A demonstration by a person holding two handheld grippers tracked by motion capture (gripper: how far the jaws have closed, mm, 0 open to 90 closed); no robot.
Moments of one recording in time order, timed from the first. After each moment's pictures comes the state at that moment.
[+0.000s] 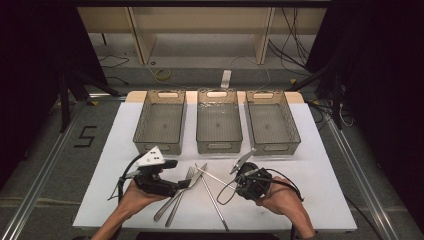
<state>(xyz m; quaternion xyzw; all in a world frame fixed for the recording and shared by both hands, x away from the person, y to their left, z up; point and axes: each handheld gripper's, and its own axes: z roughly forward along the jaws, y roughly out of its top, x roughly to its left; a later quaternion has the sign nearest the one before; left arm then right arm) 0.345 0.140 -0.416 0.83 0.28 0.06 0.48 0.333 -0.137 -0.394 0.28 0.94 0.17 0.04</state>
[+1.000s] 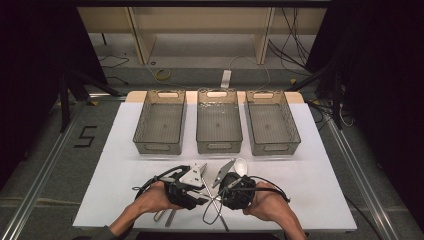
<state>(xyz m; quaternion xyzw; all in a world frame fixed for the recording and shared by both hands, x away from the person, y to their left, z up) 0.338 0.085 -0.441 0.93 0.11 0.04 0.34 0.314 -0.103 -0.391 0.19 0.97 0.18 0.03</state>
